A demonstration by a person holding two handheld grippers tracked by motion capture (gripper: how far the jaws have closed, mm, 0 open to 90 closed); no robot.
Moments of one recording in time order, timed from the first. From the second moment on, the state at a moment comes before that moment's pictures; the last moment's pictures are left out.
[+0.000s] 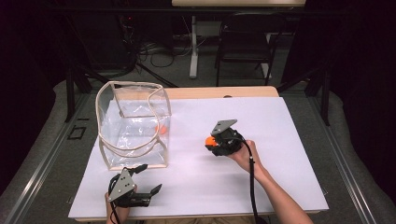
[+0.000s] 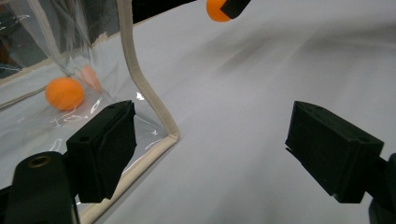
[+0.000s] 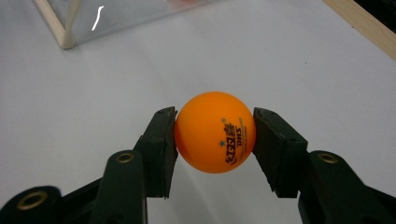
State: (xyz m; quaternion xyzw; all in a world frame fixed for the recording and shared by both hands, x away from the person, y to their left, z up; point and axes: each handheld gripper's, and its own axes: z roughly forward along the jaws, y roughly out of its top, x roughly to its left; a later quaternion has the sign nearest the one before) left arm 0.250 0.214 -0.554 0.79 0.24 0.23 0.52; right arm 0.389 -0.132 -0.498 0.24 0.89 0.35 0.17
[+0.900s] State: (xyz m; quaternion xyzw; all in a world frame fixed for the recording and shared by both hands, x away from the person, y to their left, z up) left arm 0.250 0.214 -0.554 0.79 0.24 0.23 0.52; right arm 0.382 -0.102 -0.488 0.19 0.90 0.36 0.15
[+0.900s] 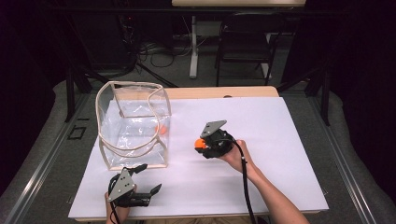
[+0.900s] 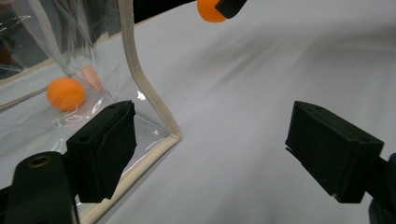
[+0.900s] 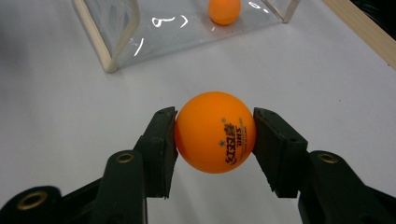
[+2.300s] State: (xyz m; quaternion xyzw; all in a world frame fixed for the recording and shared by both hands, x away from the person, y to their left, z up) left arm 0.250 0.215 -0.552 0.79 0.24 0.24 0.52; right arm 0.383 -0.081 -0.457 0.16 0.90 0.38 0.15
